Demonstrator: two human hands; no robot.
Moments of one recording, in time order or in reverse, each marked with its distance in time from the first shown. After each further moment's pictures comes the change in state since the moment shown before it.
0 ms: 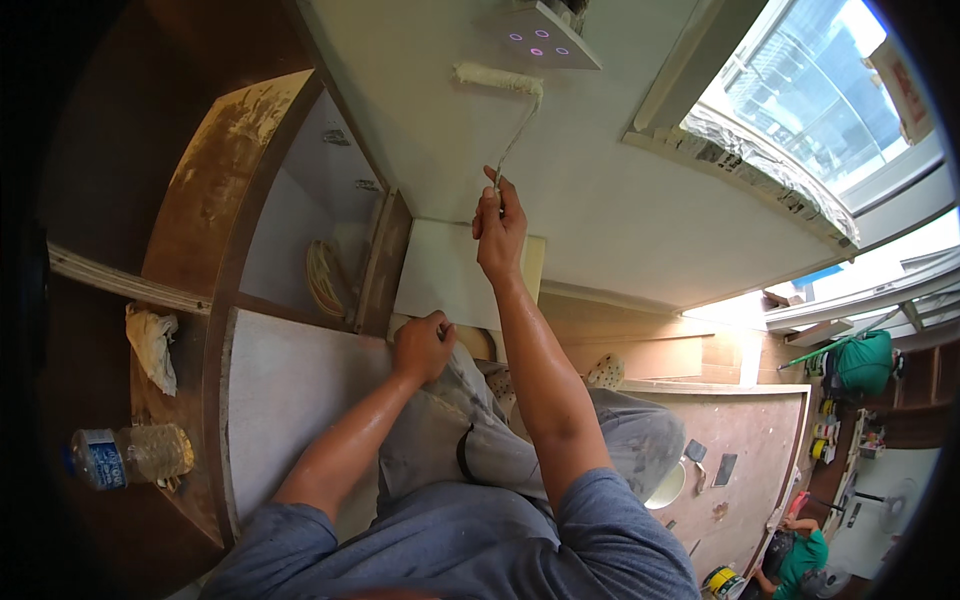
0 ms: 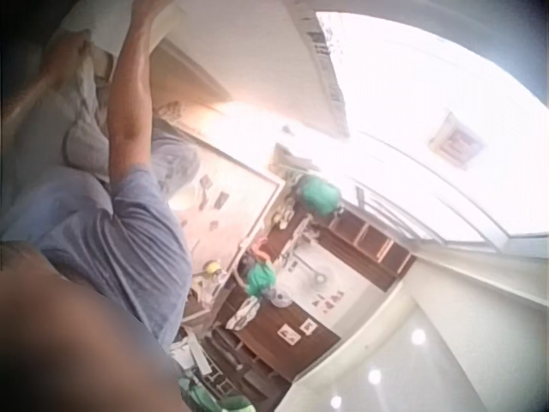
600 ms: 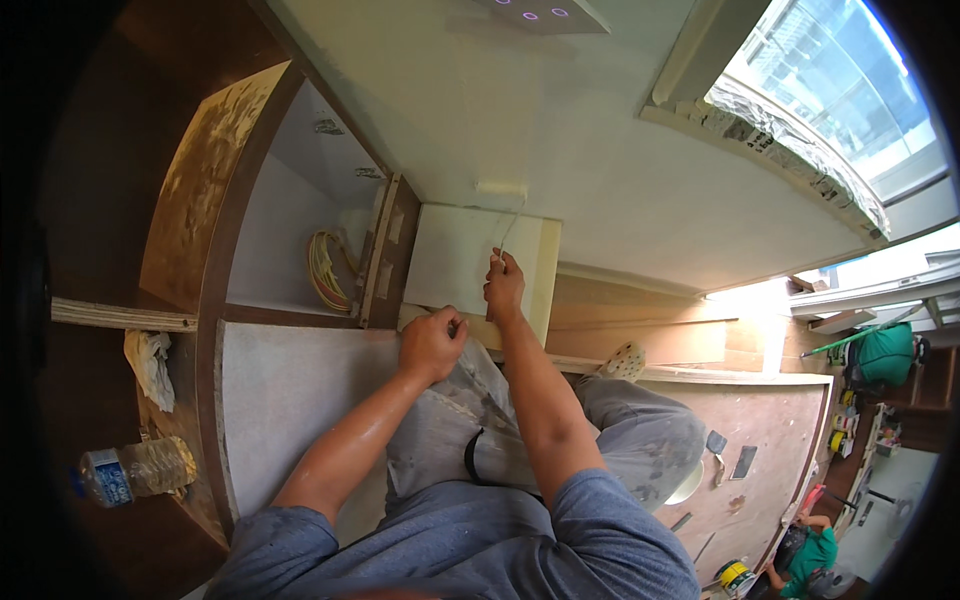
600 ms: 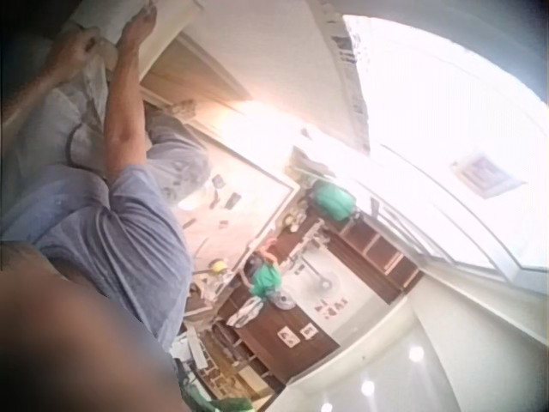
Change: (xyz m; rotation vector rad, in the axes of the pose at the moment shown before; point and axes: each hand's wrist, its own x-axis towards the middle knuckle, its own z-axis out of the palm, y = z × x) left_hand 0.002 0.016 -0.002 -0.017 -0.006 -0.020; right_hand -0.072 0.164 -0.058 -0.125 0.181 0.618
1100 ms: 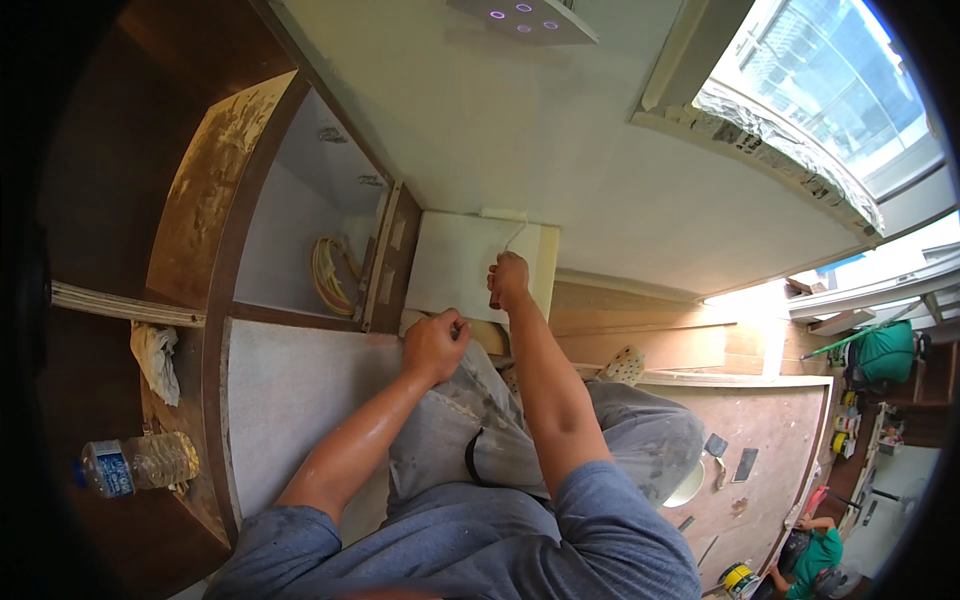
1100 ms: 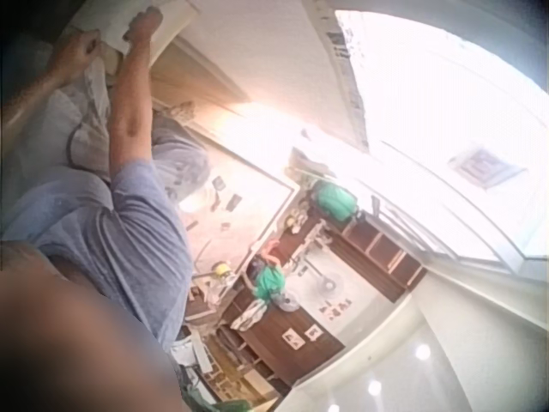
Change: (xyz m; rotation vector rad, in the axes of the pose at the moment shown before) left_hand 0.002 0.007 -0.001 0.030 -0.035 -0.011; right_hand 0.041 -0.014 -0.011 0.105 -0.029 0.213
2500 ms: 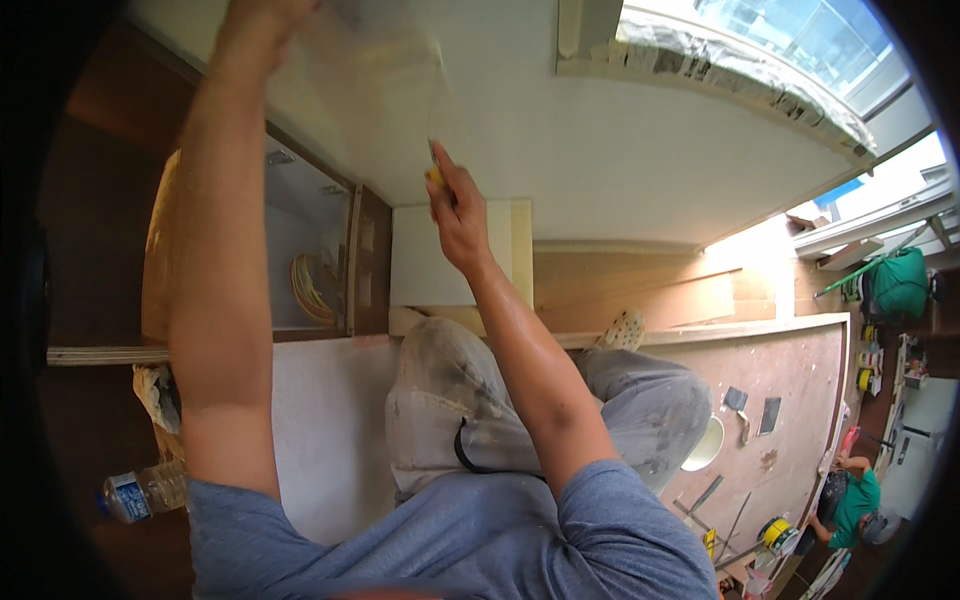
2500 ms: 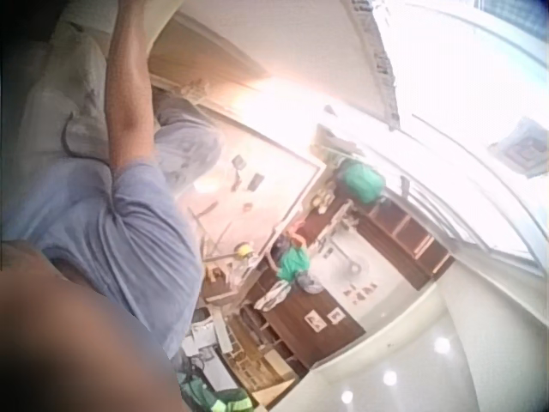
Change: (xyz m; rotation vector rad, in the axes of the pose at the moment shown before) left_hand 0.137 0.282 -0.288 -0.260 0.354 0.321; right_hand -0.113 -0.123 0.045 -0.044 -0.251 -0.979
